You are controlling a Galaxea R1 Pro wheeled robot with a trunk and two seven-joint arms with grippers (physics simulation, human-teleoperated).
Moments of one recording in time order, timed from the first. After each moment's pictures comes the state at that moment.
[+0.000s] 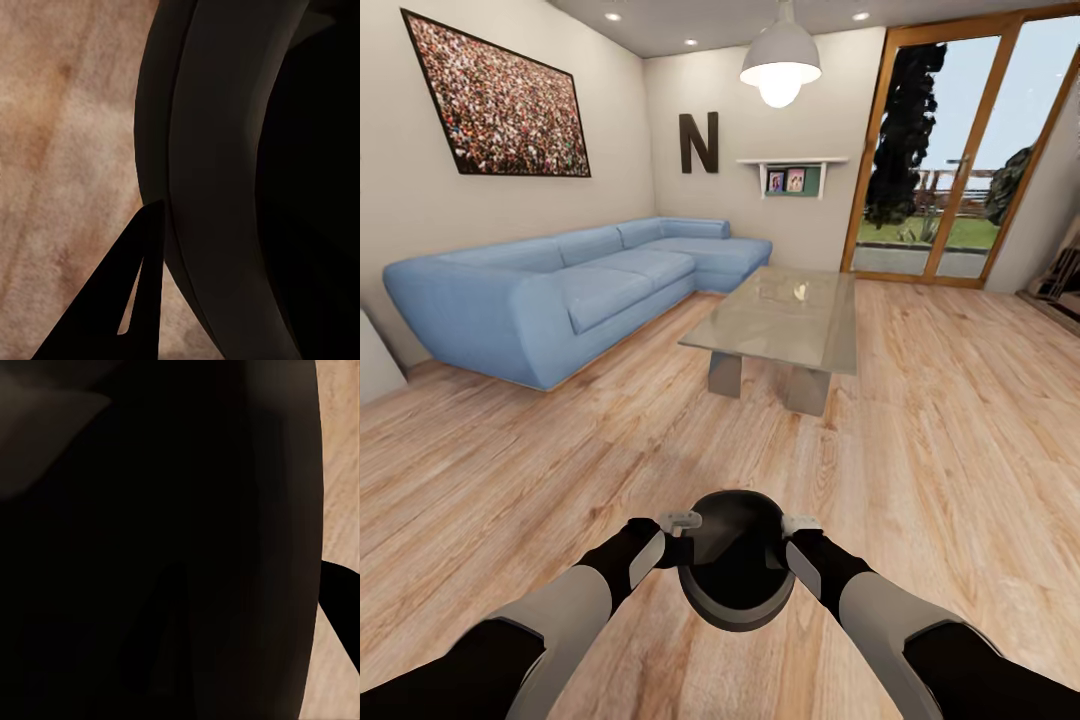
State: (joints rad) left arm -0.87 -0.17 -0.25 -0.23 0.34 0.49 0.06; right arm -0.86 0.14 0.27 -0.19 -0.32 0.37 -0.13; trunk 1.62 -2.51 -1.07
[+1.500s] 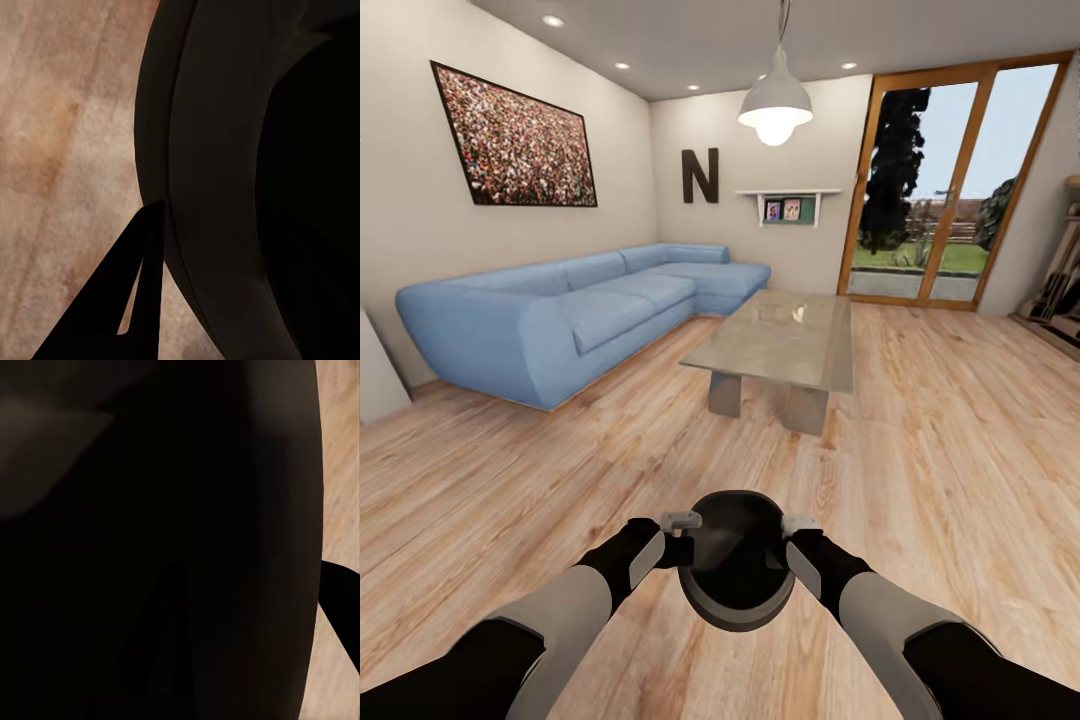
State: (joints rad) left arm -0.87 -0.17 -0.25 -0.23 0.34 0.49 0.06; right arm -0.86 0.14 0.27 -0.19 -0.32 0.37 -0.13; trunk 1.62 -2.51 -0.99
